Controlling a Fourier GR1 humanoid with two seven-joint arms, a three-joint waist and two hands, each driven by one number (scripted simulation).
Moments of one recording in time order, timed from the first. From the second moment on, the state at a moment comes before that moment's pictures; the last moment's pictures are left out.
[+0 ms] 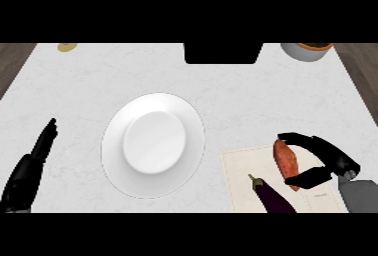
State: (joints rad) left arm 0.10 0.34 0.06 -1.49 -0.13 0.06 -0.15; right arm -0.17 -0.38 0.02 -1.18 0.28 0.49 0.11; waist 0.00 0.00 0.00
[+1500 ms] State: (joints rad) left arm 0.00 0.30 0.05 -1.48 -0.19 -0.01 -0.13; right arm -0.86 -0.43 0.13 -0.77 0.71 0.06 -0.49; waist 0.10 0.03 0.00
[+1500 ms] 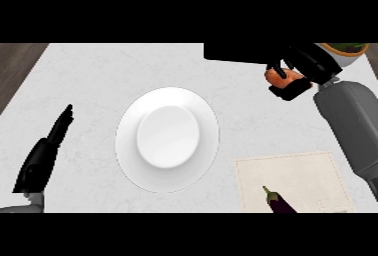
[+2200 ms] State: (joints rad) left arm 0.05 0.30 0.10 -1.49 -0.19 0.01 -0.12; right arm -1.08 -0.28 0.07 -0.67 0.57 0.20 -0.82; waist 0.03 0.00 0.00
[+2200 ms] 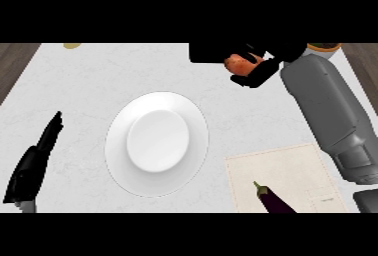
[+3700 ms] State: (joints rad) left arm 0.04 0.27 0.09 -1.50 -0.23 -0.01 -0.11; right arm -1.00 0.00 0.74 -0.83 0.19 0.07 -0.16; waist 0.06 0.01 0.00
